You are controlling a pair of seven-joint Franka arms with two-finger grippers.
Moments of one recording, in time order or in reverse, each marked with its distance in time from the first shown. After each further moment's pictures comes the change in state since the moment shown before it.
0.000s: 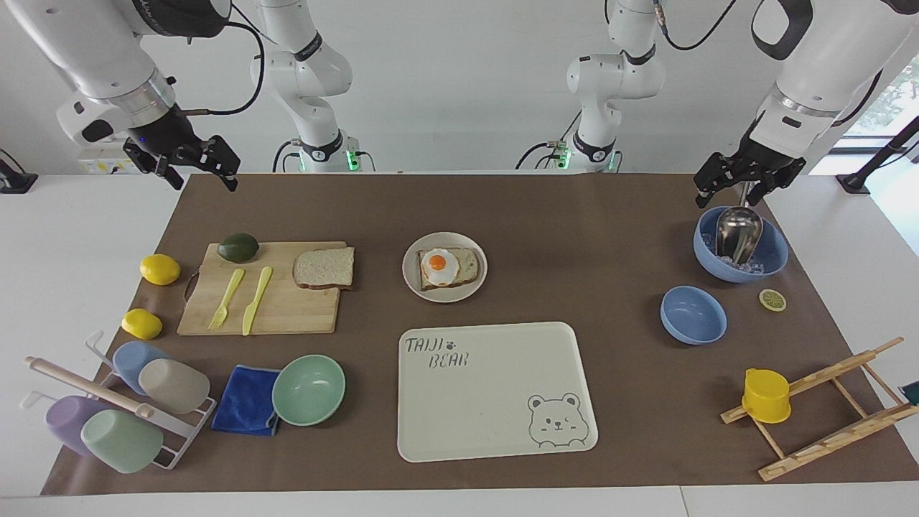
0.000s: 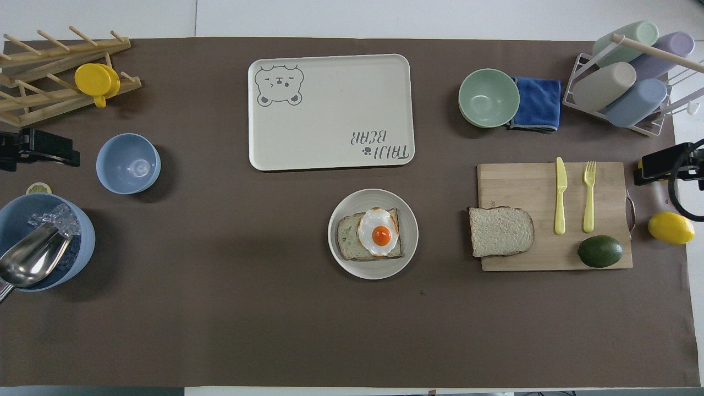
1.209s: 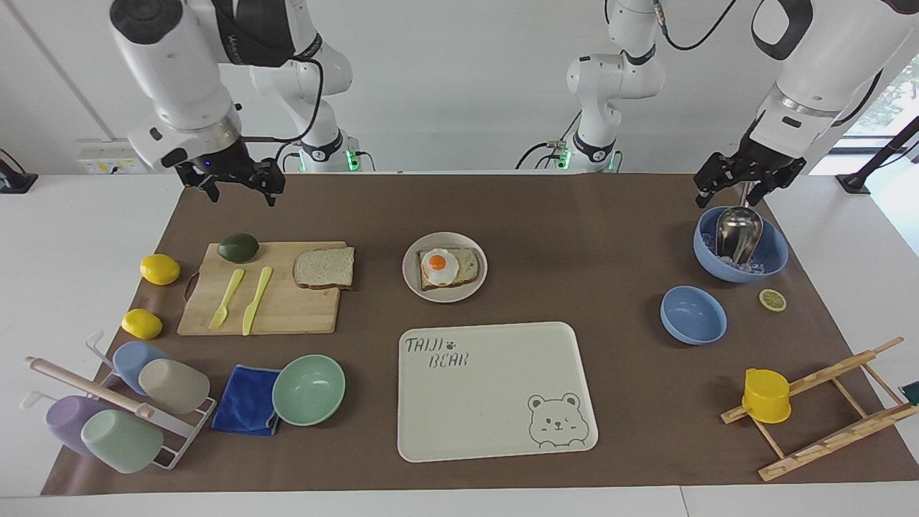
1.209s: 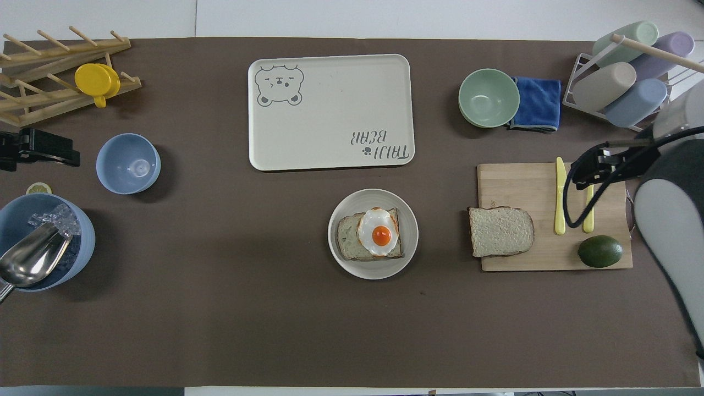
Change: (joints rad) left arm 0.000 0.000 0.000 0.000 0.000 0.000 0.000; right arm 0.119 0.069 0.119 -0.028 -0.186 0.008 0.196
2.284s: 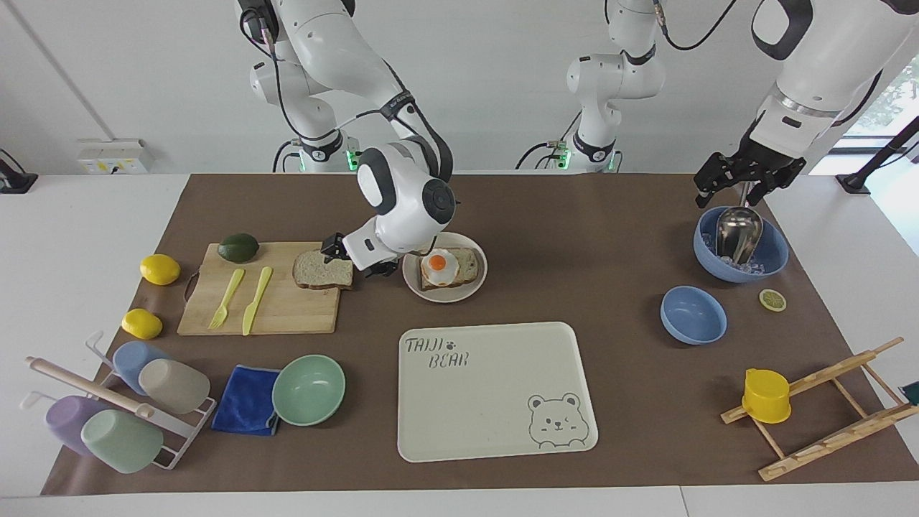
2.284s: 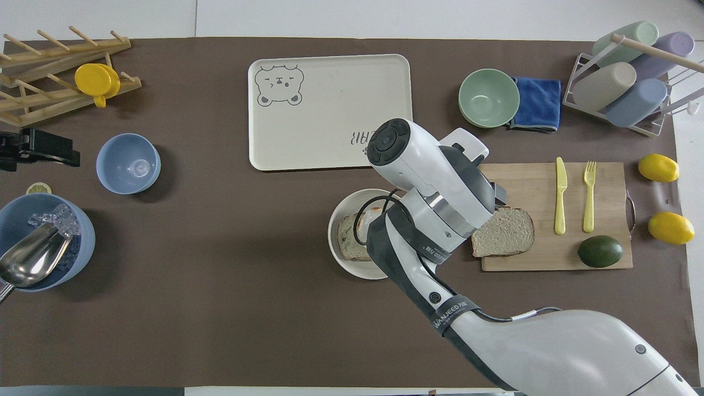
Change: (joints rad) left arm 0.000 0.000 0.000 0.000 0.000 -0.001 0.000; right arm 0.323 0.332 0.020 -0.122 -0.336 0.107 0.505
